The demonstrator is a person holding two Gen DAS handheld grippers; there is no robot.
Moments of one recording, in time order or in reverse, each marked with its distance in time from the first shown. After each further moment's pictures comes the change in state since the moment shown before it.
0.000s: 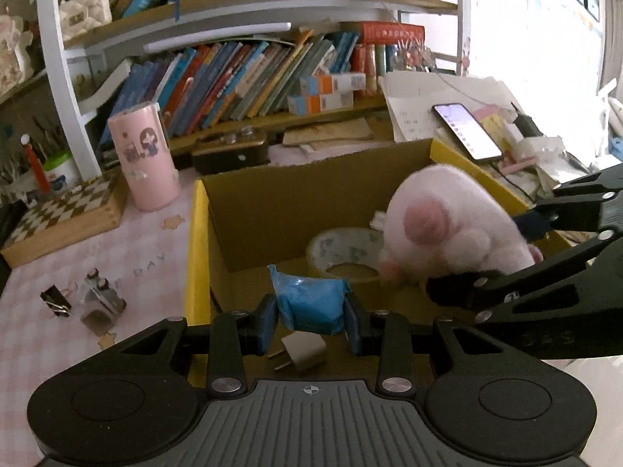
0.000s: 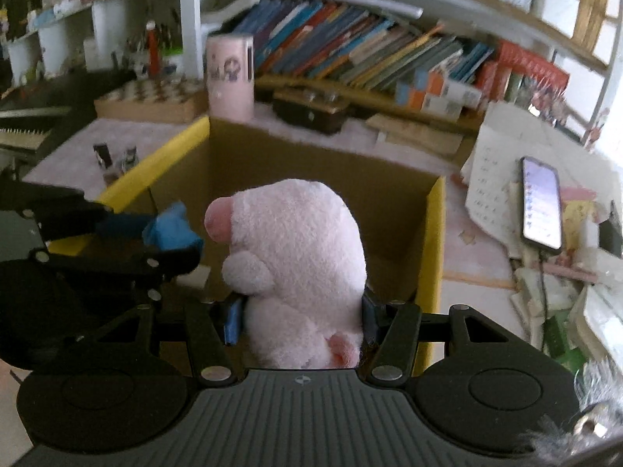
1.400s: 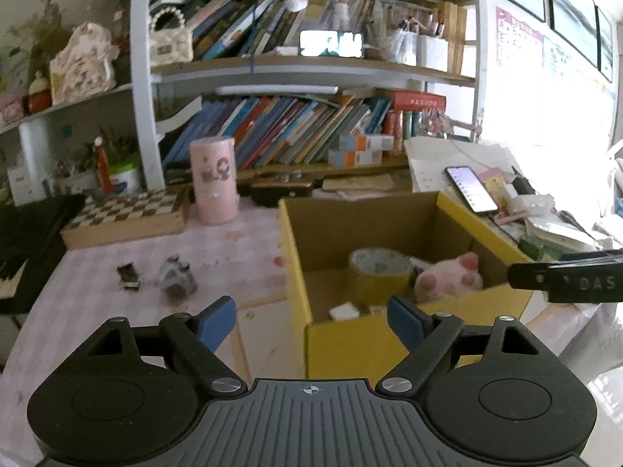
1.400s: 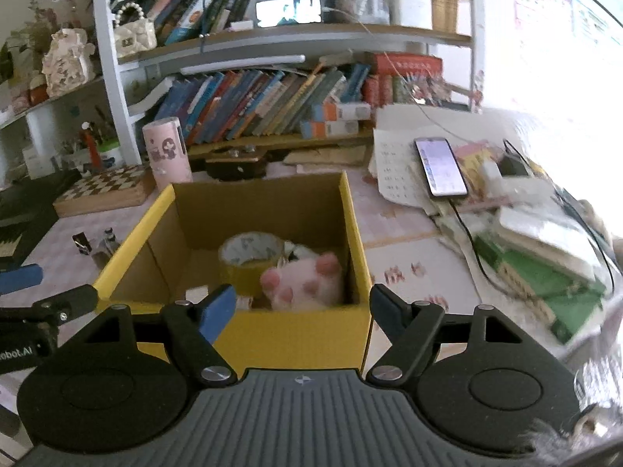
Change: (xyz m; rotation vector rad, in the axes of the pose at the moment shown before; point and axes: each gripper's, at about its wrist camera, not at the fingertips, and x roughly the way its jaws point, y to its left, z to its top) left arm -0.113 0.040 -0.052 -0.126 -0.171 0.040; right arm -0.102 0.027 -0.058 0.336 -0.201 -0.195
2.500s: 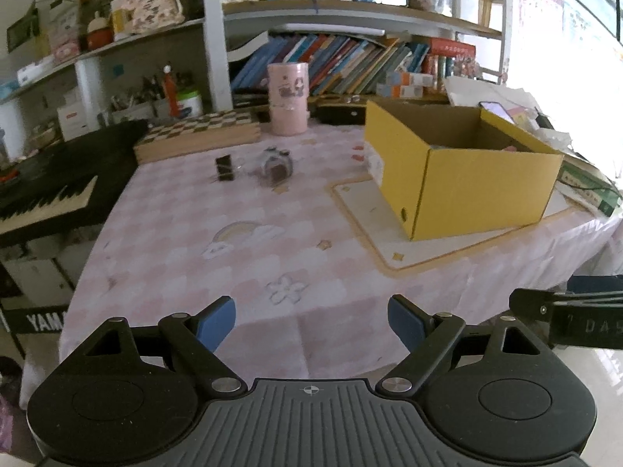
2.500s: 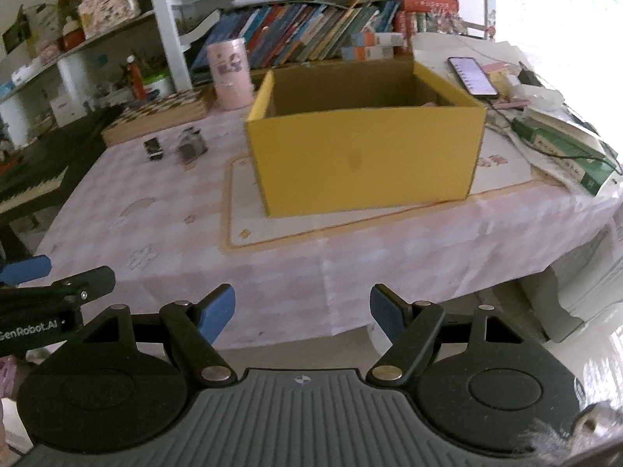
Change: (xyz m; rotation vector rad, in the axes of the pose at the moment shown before) left arm -0.088 0.100 -0.094 -0.002 0.155 0.059; right arm -0.058 0.141 -0.121 0.046 0.142 0.022
